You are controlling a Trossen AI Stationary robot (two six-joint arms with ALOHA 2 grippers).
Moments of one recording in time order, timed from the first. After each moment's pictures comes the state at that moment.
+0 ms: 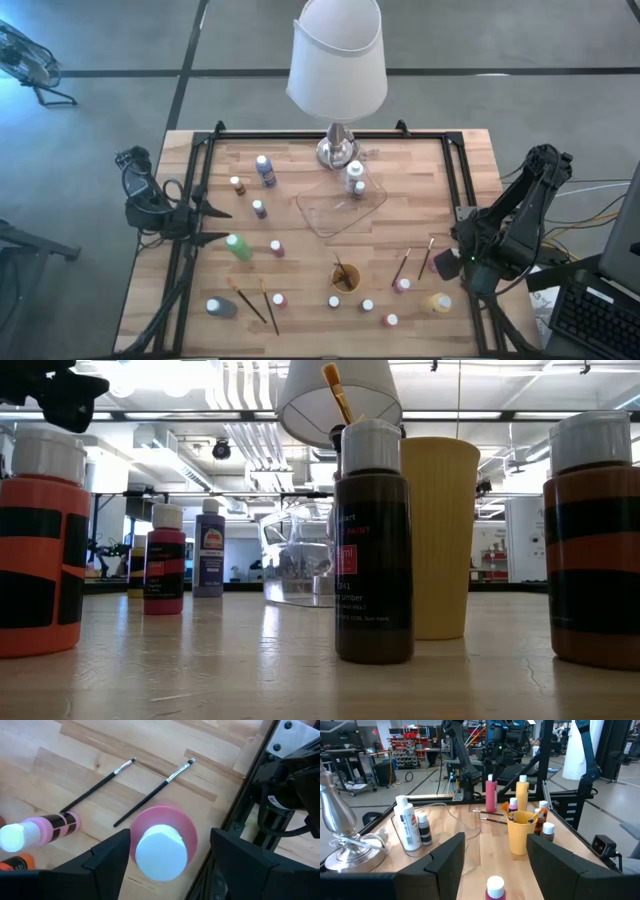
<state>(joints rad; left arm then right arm) -0.93 0.15 0.34 -0.34 -0.88 -0.08 0.98 1.18 1.00 -1.48 0.24 2.17</state>
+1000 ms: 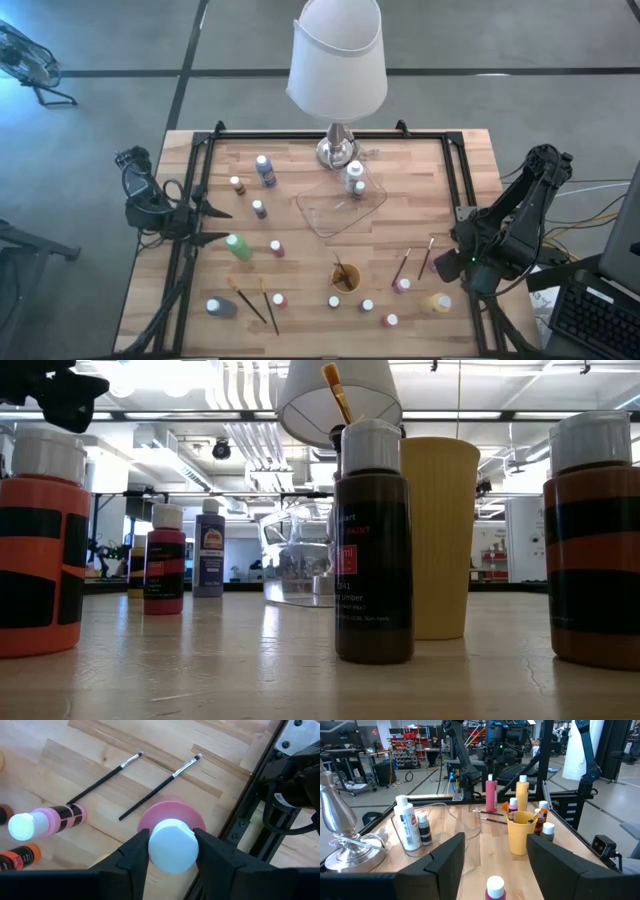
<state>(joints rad) -0.93 0.15 0.34 -0.34 -0.88 -0.08 0.98 1.18 1.02 -1.46 0.23 2.13</state>
